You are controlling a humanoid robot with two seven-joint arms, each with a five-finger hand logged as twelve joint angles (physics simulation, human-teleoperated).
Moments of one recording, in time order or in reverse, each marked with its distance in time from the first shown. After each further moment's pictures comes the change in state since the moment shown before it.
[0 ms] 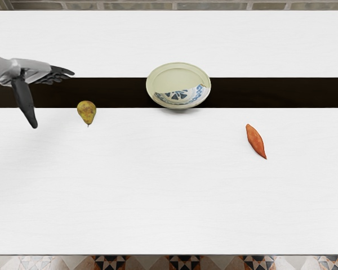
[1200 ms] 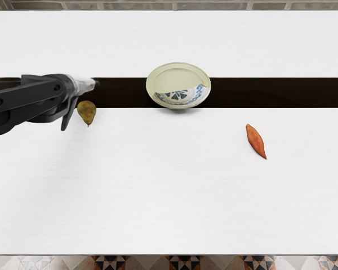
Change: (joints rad) left arm -0.035 -0.397 0.228 -0.066 0.390 0.361 0.464; right arm 0.000 0.000 0.002 -0.003 0.000 -0.002 0.000
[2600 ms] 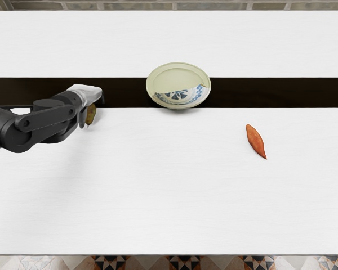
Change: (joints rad) left arm 0.107 -0.110 0.082 0.187 0.007 0.238 -0.133; right arm -0.007 0.000 0.002 0.000 0.000 -0.002 0.000
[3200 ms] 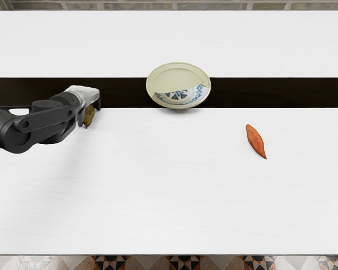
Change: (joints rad) left arm 0.002 0.002 0.014 0.009 0.001 -0.007 -0.001; right arm 0.004 0.000 0.001 0.000 0.001 0.000 0.000
